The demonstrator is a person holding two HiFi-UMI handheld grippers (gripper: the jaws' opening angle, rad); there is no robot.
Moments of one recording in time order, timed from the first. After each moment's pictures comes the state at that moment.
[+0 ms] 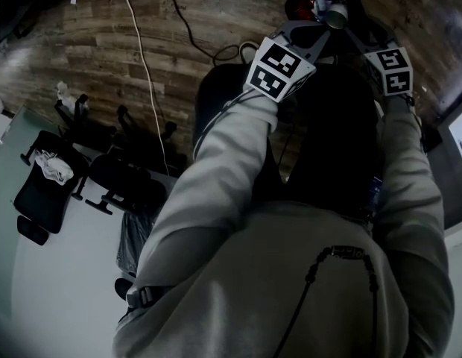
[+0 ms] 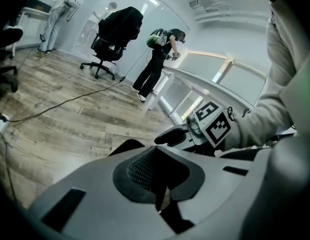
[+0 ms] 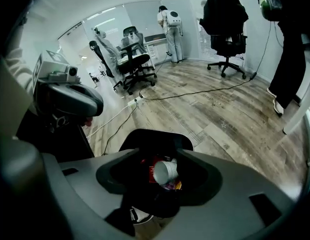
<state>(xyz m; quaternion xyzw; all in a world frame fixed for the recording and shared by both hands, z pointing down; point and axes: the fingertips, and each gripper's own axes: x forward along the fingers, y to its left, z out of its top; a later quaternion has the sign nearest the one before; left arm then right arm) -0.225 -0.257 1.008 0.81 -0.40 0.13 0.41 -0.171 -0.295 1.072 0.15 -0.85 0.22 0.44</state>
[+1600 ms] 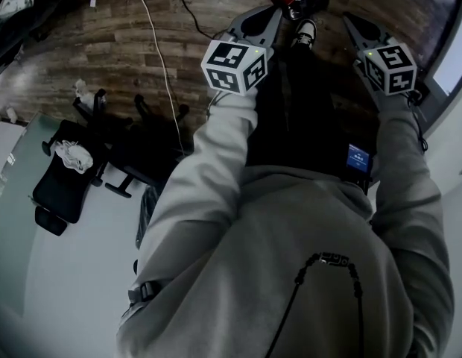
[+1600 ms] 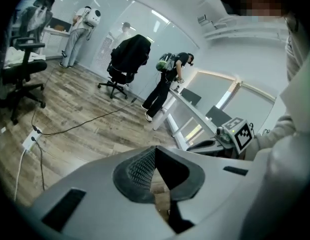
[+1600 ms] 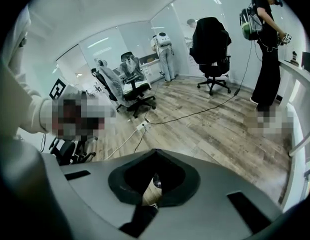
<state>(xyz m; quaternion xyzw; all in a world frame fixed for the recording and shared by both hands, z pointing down) -0.276 -0.231 0.741 0.76 -0.49 0.07 0.42 -0.137 -0.266 0.771 0.21 -0.86 0.26 0.38</state>
